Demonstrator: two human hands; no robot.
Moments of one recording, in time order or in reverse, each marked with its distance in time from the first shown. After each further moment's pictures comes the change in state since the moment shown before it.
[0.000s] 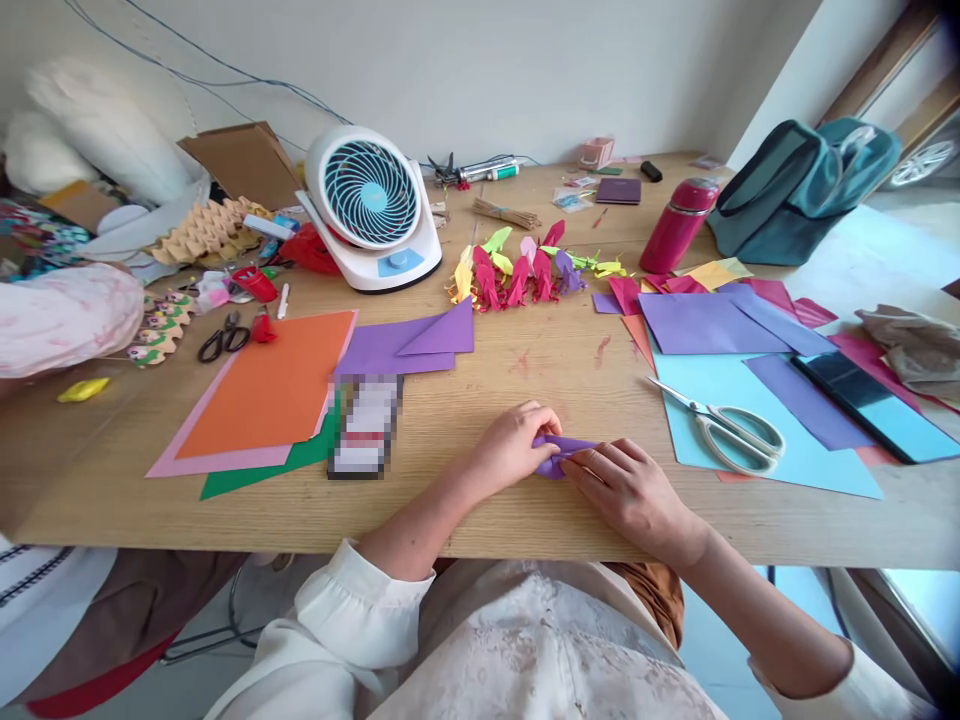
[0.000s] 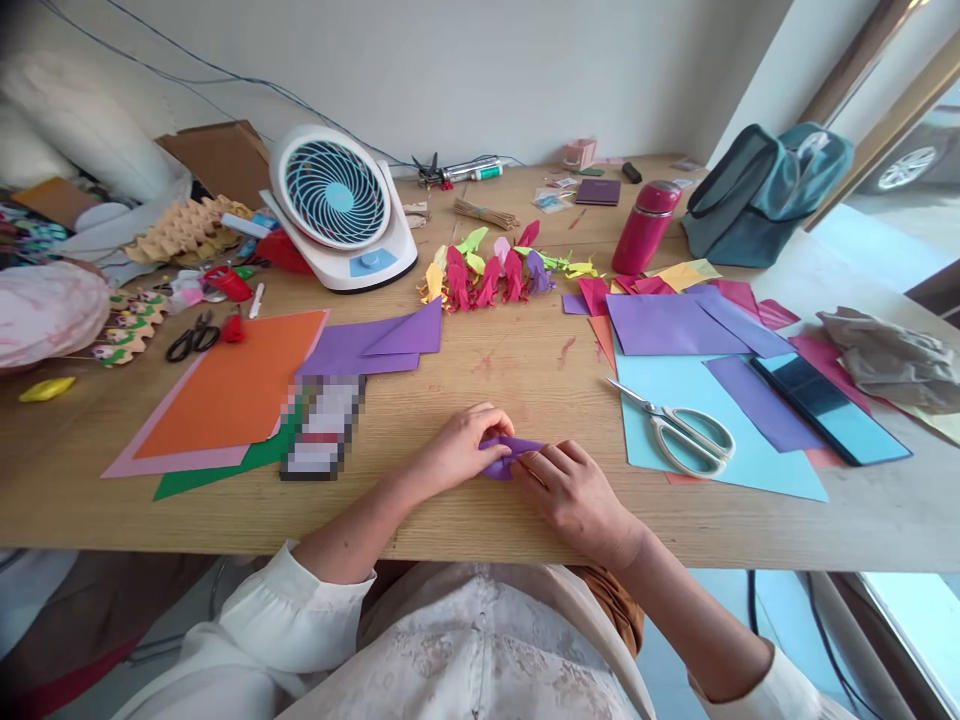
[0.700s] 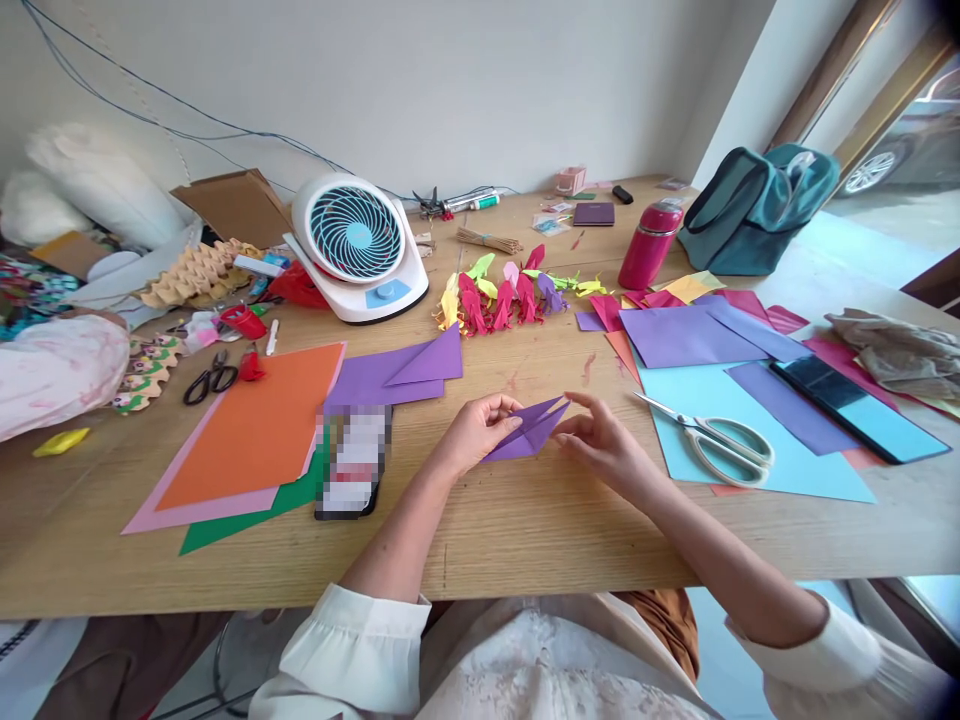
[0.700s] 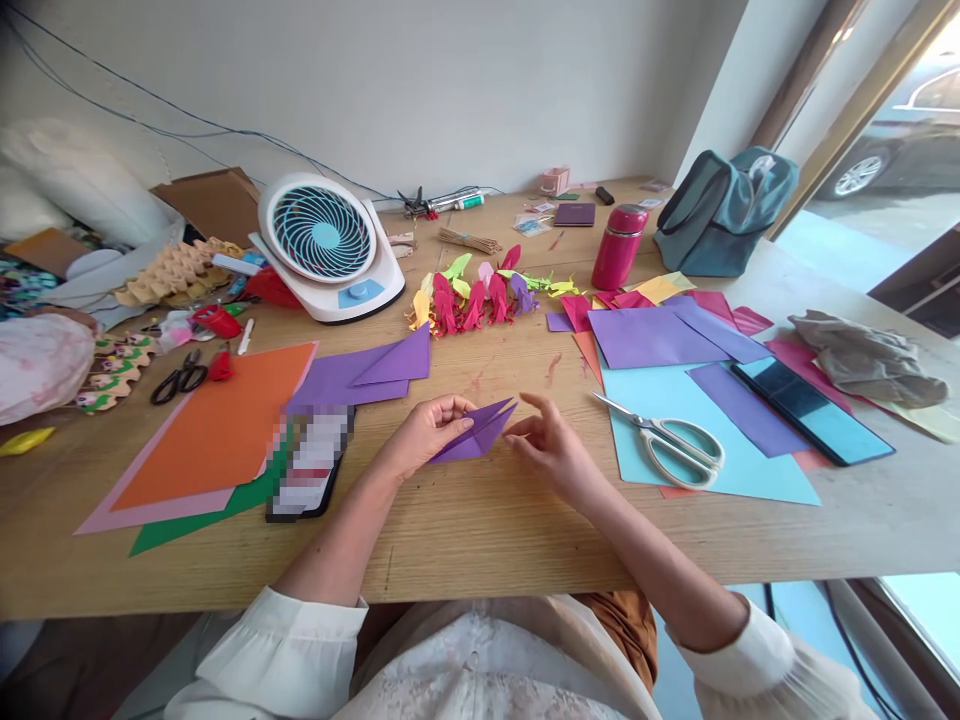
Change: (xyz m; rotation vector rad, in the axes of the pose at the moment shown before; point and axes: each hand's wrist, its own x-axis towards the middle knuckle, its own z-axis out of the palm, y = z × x) left_hand 0.019 -0.029 -0.030 -0.684 0.106 -0.248; right_hand 0.034 0.034 0.030 1.172 0.139 0.920
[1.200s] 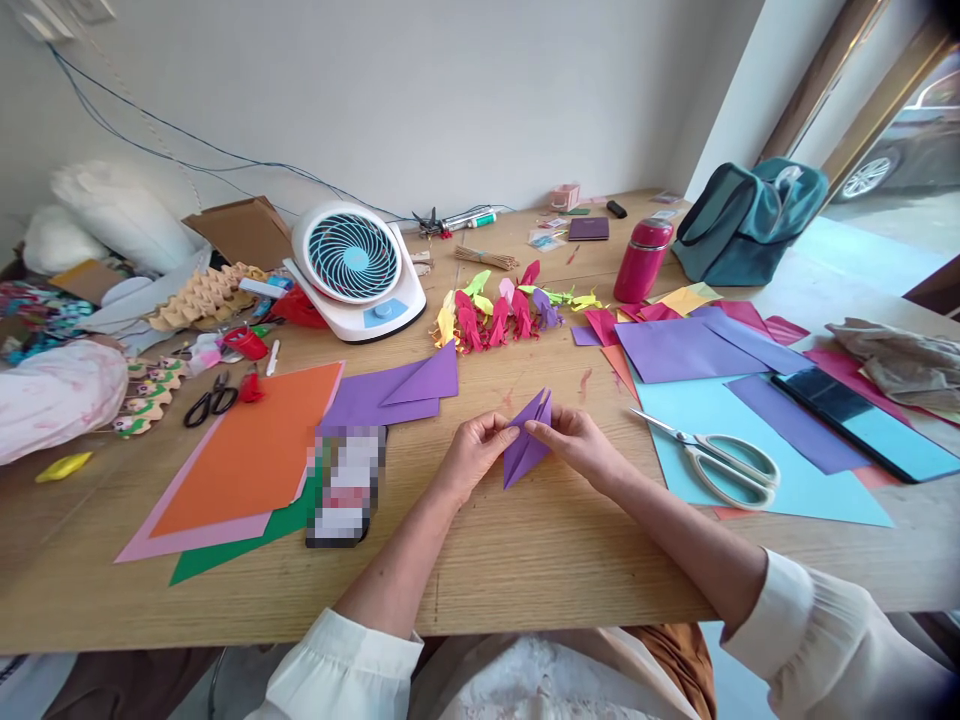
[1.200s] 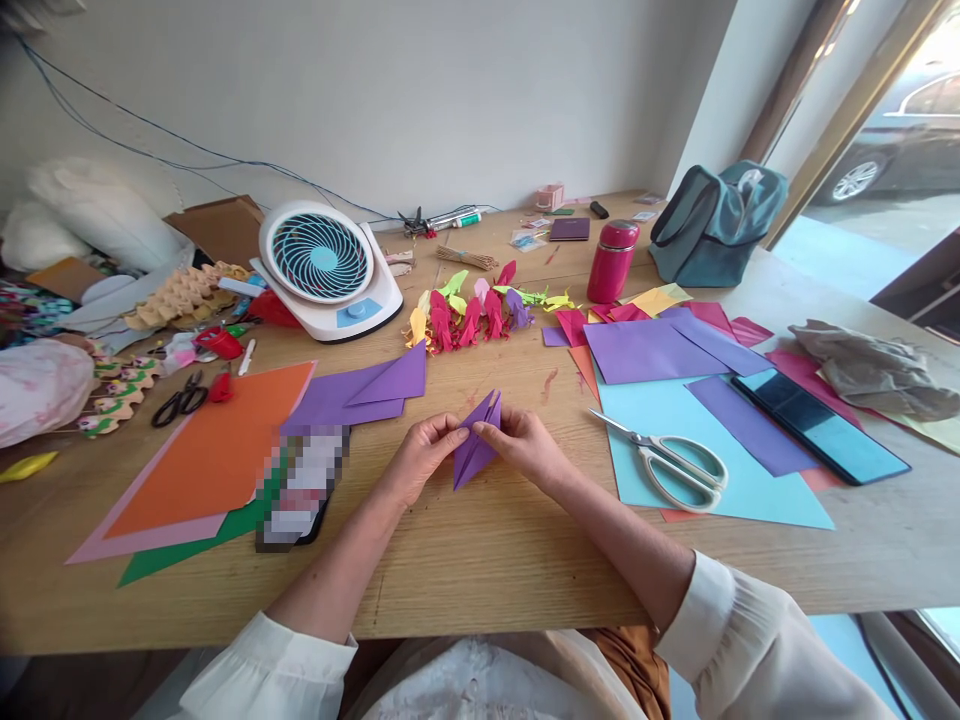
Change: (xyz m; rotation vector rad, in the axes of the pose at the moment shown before) left_hand 0.003 0.000 0.014 -0.146 0.117 0.026; right_hand 0.049 -0.009 0.013 0.149 -0.113 0.030
